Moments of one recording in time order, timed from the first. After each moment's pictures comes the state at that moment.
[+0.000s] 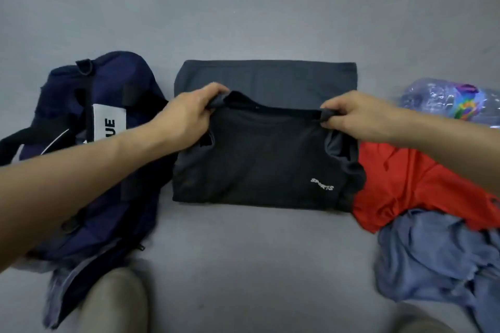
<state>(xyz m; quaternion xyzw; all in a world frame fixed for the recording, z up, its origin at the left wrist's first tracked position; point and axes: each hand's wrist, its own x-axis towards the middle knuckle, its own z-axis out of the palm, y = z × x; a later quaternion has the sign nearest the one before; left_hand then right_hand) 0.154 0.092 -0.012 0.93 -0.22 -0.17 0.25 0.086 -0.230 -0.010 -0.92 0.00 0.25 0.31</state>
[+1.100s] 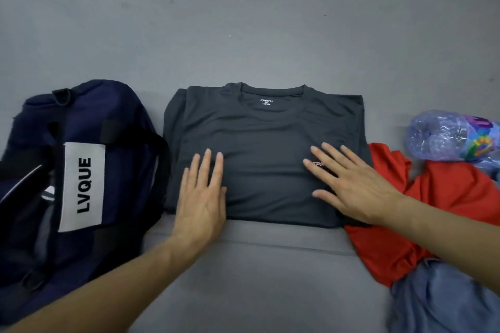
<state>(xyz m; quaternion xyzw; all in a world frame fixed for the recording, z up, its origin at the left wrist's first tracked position) 0.084 0.080 -0.155 0.98 -0.13 -0.07 0.10 0.054 -0.263 -0.140 -0.97 -0.20 0.13 -0.04</state>
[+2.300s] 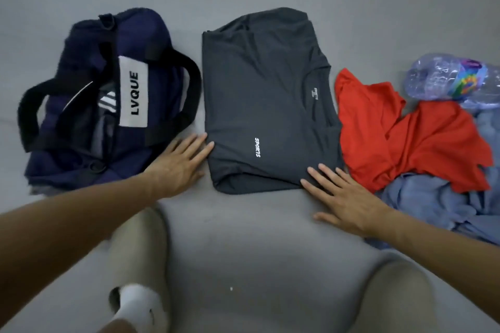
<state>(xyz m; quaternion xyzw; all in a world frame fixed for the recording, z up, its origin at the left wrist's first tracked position) 0.019 0.214 -0.132 0.91 -0.34 -0.23 -0.11 -0.115 -0.210 -0.135 -0.92 -0.24 0.32 0.00</state>
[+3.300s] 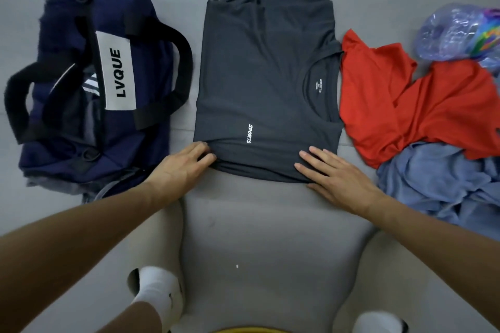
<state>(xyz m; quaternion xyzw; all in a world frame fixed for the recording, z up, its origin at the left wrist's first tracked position) -0.021 0.202 -0.126 0.90 -0.39 -0.19 0.01 -0.135 -0.194 -0.184 -0.95 -0.27 0.06 0.13</state>
